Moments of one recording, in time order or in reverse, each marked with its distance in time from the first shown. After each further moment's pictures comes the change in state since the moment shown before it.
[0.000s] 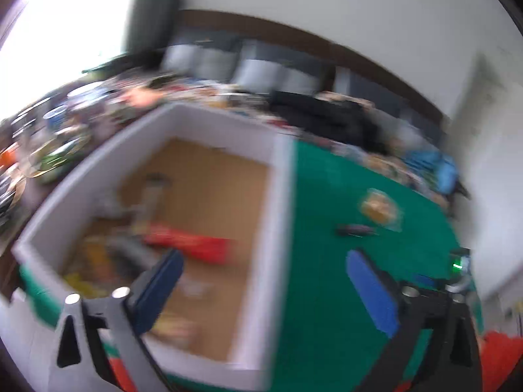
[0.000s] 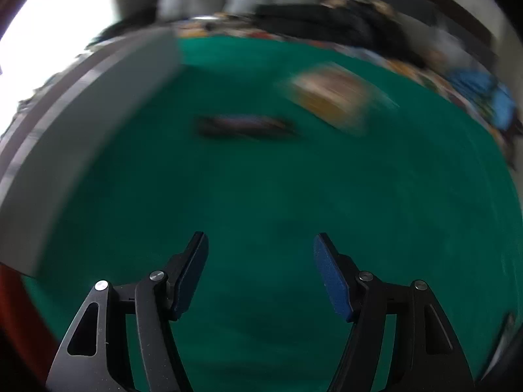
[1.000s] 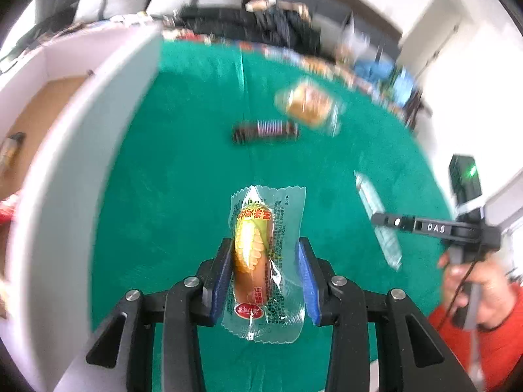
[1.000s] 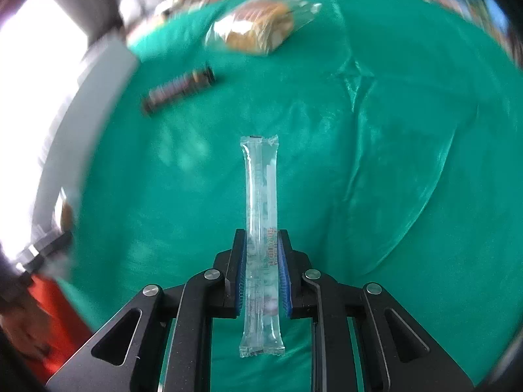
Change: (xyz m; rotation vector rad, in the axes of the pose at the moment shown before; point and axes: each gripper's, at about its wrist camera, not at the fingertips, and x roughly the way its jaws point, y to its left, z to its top) left arm 0.128 -0.090 -0.034 0.083 0.329 -0.178; right arm 0.005 -0.068 0.005 0.291 0.190 0.290
